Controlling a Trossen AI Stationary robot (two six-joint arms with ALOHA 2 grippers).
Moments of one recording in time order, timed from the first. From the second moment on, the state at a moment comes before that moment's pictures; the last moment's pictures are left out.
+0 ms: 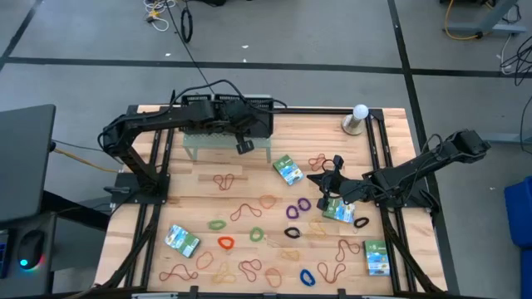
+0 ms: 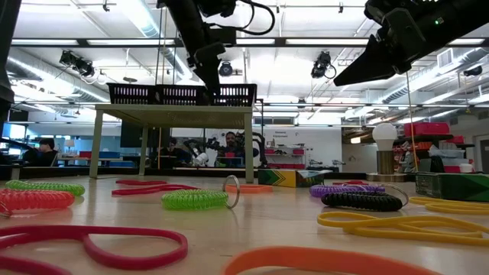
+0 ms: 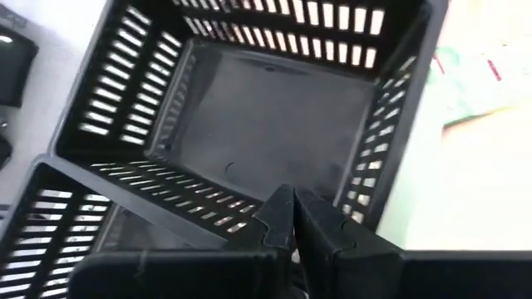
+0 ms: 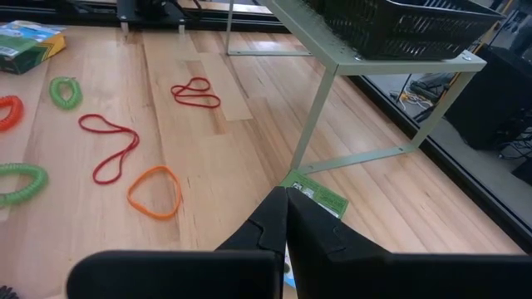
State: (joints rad) left arm 0.28 1.61 1.46 -0.82 -0.36 0.11; right arm 0.36 1.11 0.53 0.03 0.71 0.19
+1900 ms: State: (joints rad) left arm 0.49 1.63 1.46 -0.64 -0.39 0.07; right arm 0.36 1.11 0.53 0.05 0.71 0.19
